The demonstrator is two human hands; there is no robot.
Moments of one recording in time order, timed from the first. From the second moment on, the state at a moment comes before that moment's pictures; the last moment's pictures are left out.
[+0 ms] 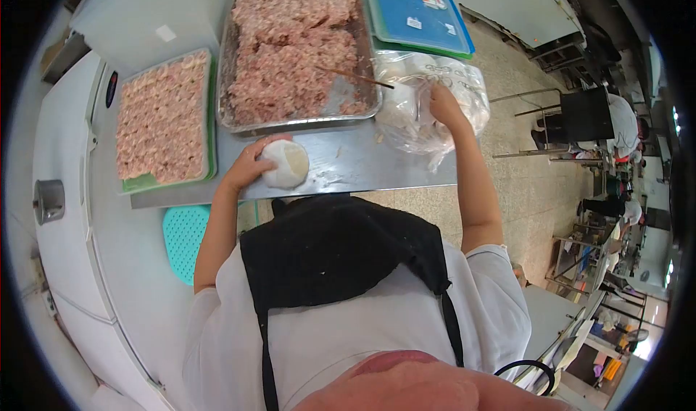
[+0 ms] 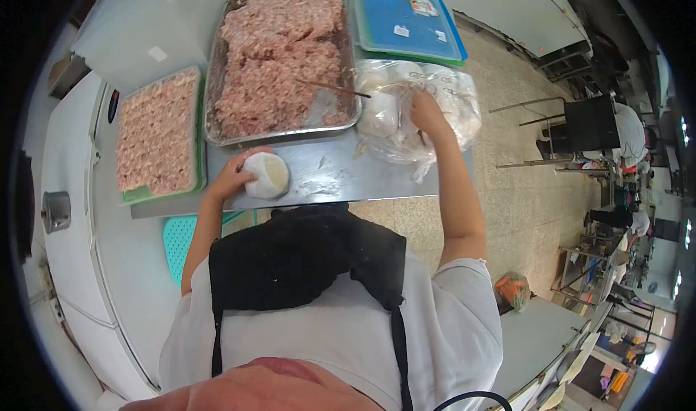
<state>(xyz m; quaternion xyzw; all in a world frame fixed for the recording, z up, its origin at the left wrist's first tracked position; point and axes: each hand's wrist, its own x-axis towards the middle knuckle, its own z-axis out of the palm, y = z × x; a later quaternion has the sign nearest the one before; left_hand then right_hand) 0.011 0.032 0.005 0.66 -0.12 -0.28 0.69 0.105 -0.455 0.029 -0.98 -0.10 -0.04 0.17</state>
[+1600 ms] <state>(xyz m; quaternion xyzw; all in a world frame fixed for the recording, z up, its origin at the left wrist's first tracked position) -0.025 0.029 0.071 0.84 -0.27 0.20 0.43 -0.001 -0.284 0.007 -0.94 -0.02 0.00 0.34</state>
